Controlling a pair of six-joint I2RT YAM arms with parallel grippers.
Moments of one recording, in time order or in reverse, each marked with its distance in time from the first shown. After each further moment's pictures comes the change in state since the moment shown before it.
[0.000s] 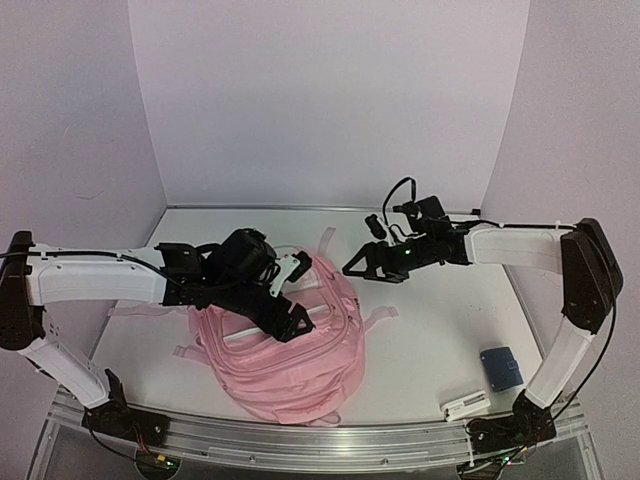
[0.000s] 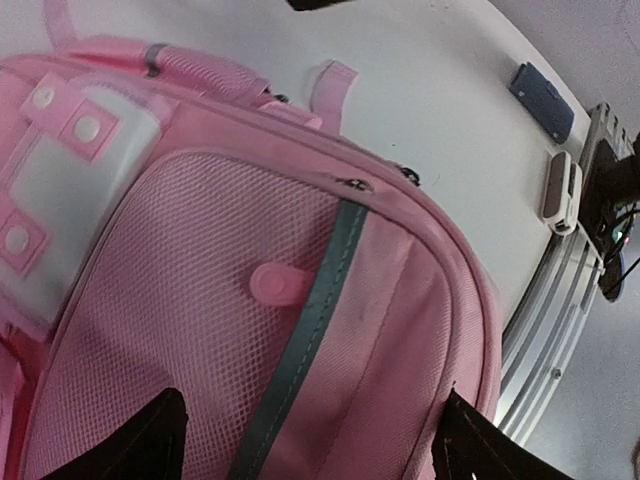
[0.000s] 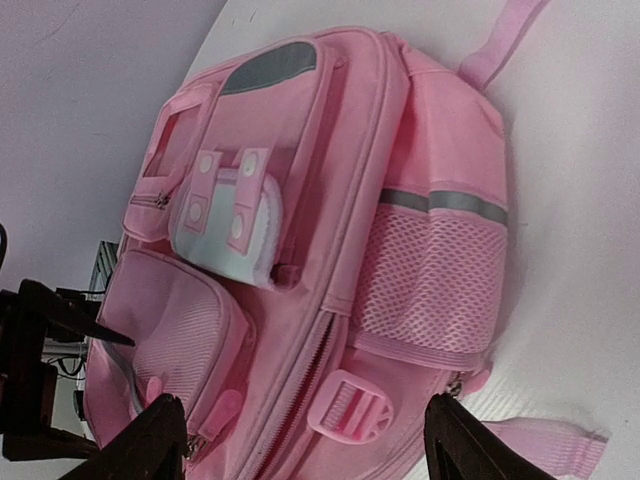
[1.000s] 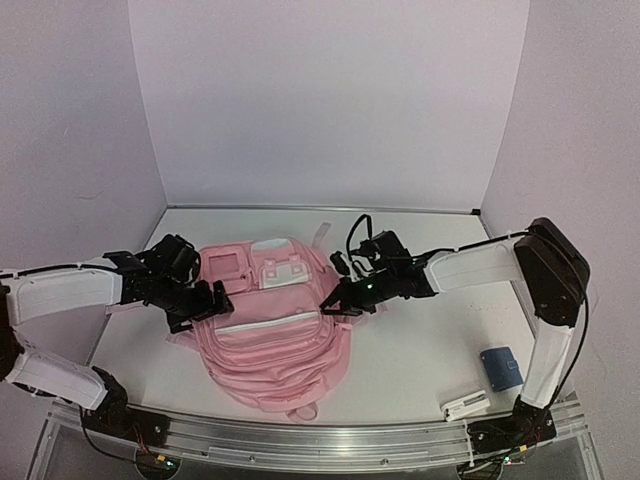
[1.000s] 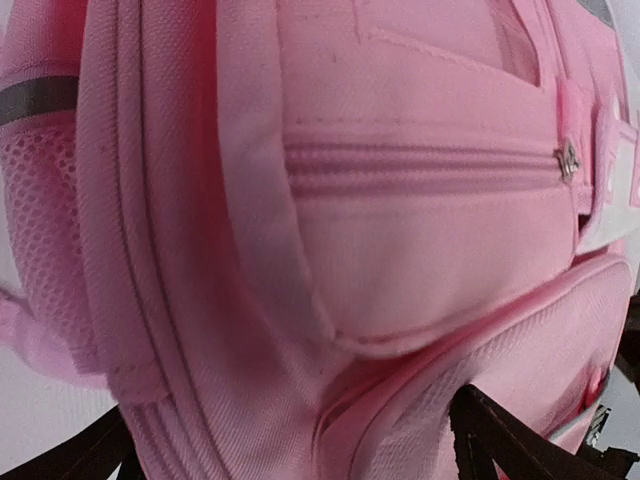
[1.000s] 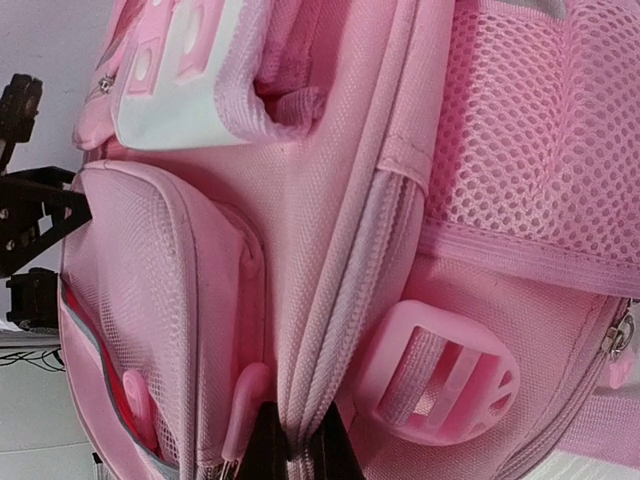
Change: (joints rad) left arm 0.440 -0.246 -0.321 -0.137 -0.013 -0.602; right arm 0.213 0.175 -0.031 0.187 0.077 0.172
